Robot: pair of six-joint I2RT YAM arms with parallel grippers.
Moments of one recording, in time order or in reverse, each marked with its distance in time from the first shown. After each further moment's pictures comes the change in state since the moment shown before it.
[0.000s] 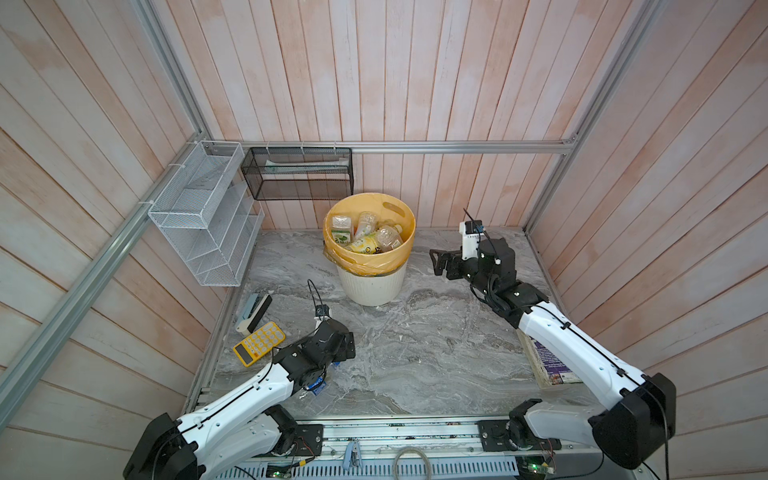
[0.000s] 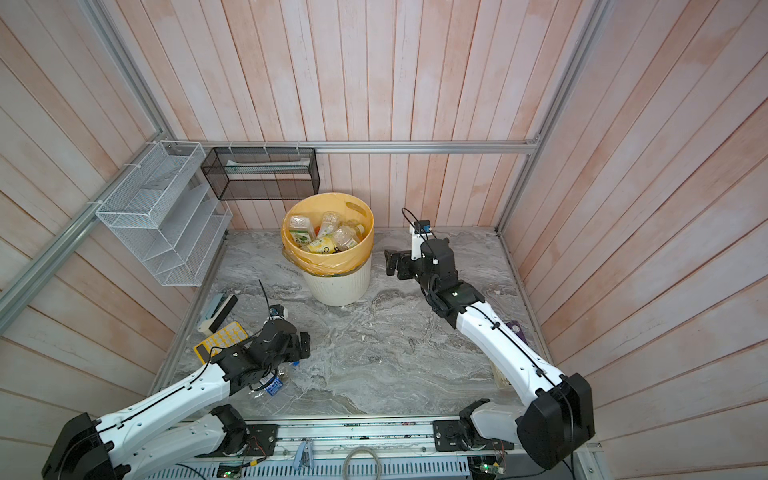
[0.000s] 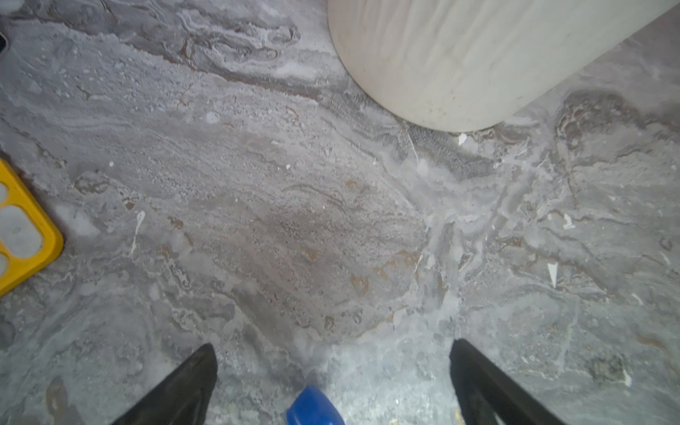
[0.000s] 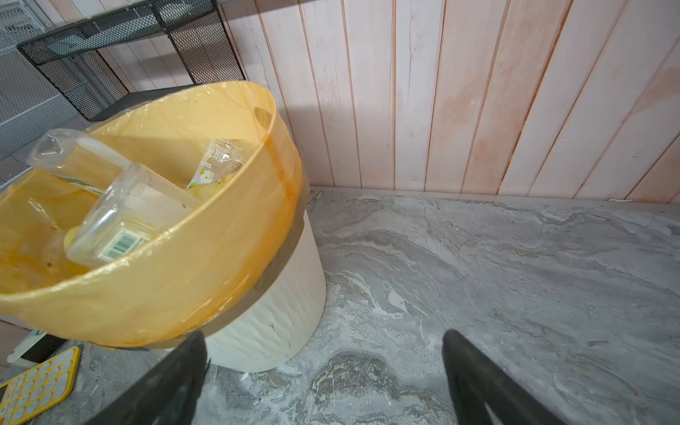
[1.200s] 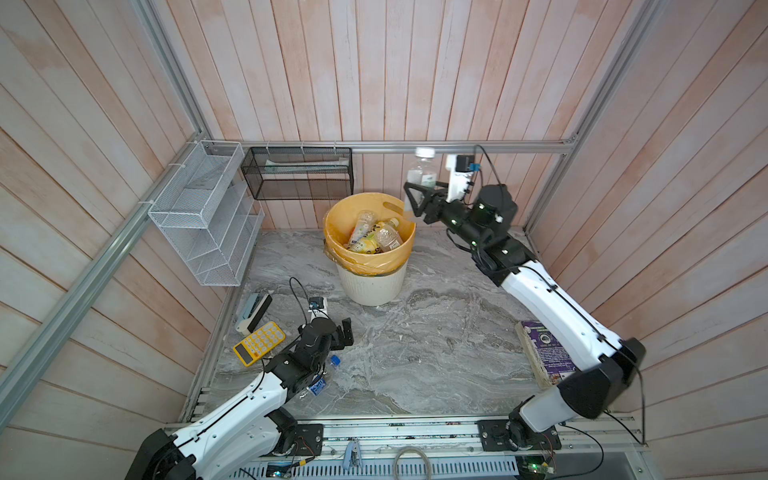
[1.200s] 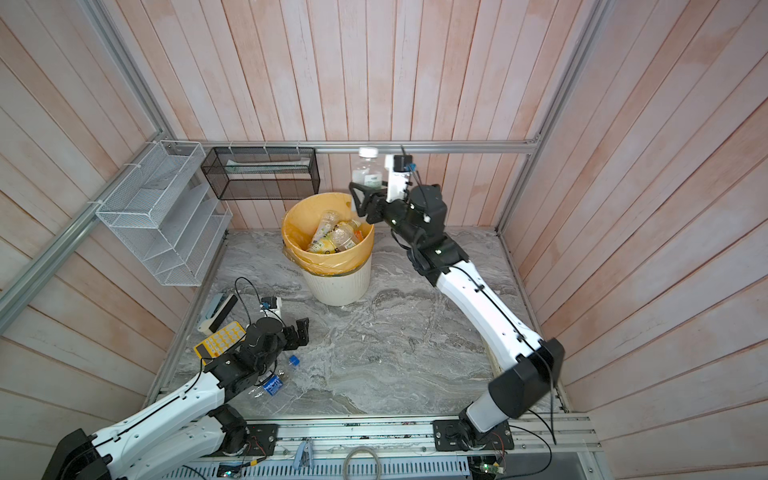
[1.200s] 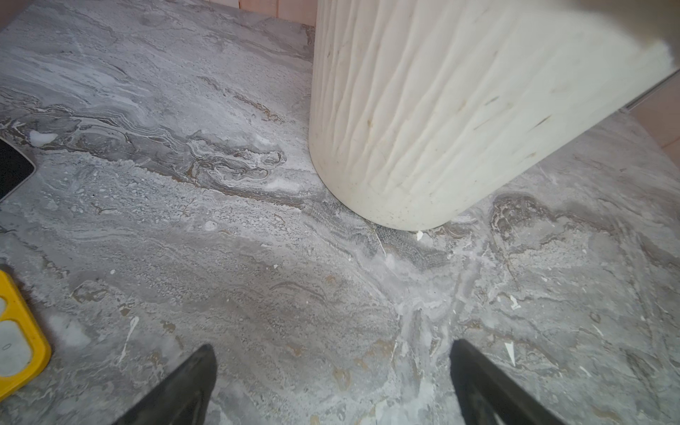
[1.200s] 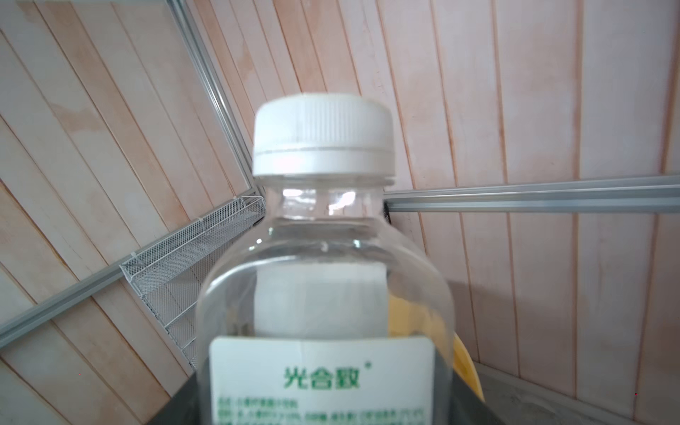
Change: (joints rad) left arm 0.092 -0.084 -0.106 0.357 -0.013 0.169; right arm 0.126 0.408 0.737 0.106 -0.225 0.086
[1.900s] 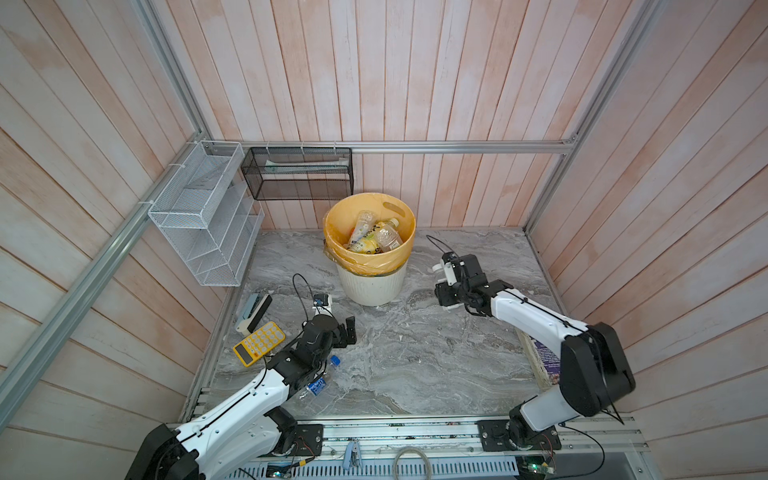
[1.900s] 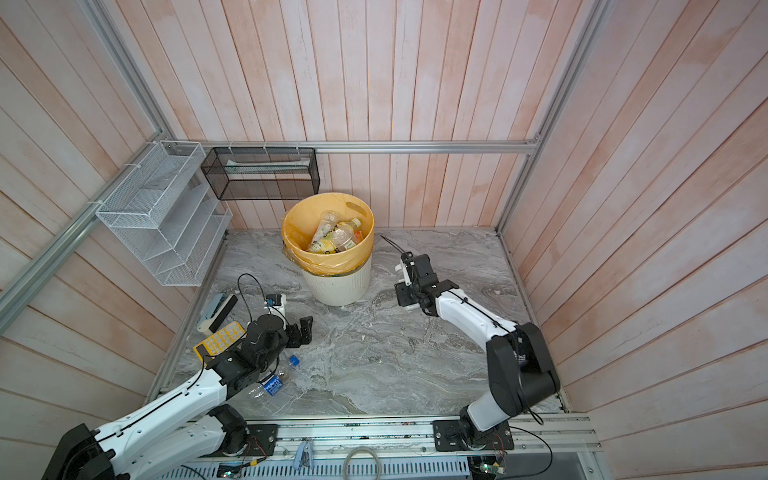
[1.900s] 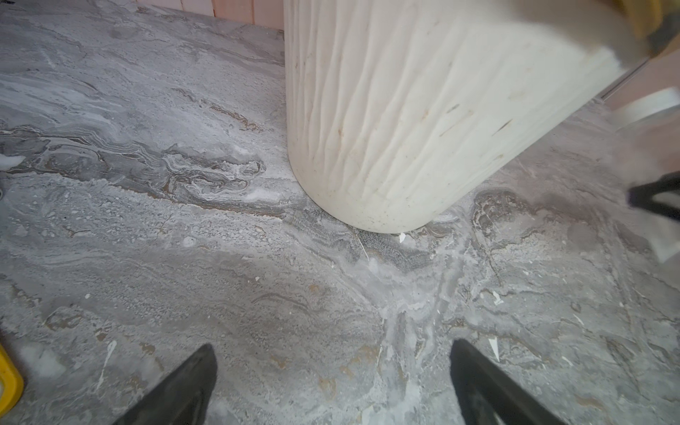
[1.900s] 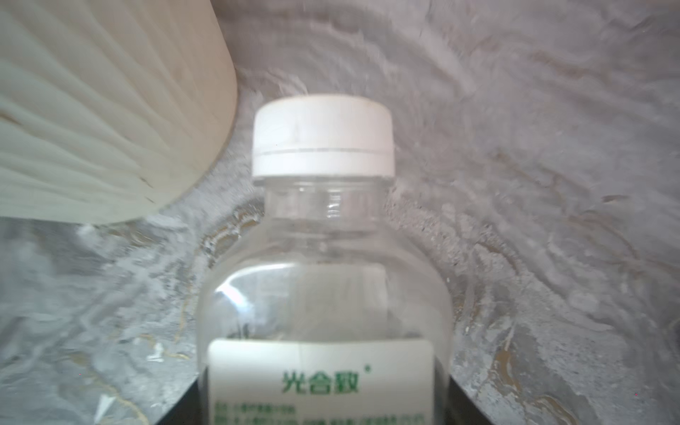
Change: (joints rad) left arm 0.000 0.024 0.017 0.034 0.032 0.040; right arm -0.159 -0.189 -0.768 -0.299 0.248 -0.219
